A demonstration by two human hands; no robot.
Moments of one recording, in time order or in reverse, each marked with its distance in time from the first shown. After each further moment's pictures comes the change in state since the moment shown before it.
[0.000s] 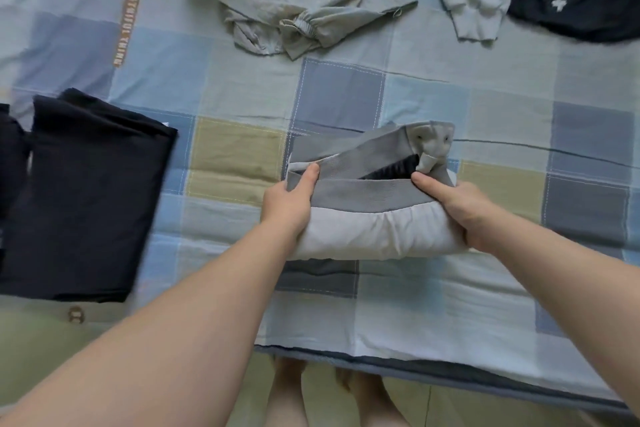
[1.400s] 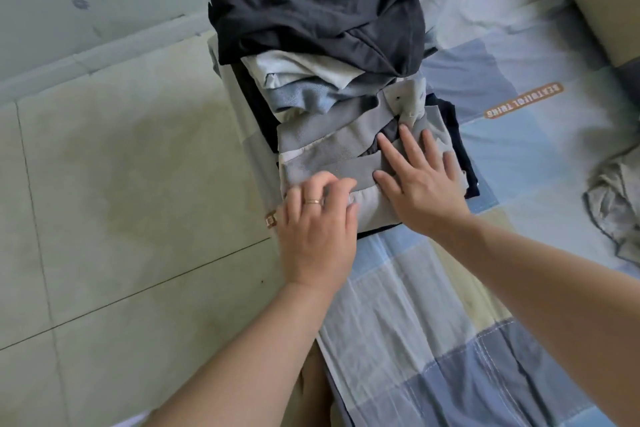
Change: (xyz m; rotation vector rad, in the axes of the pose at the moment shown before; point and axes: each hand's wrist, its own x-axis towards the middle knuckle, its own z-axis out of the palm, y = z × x) left_hand -0.004 -0.137 -0.241 0.351 1.202 0.371; right_hand -0.088 -0.125 0.435 -1.533 -0.298 -1.520
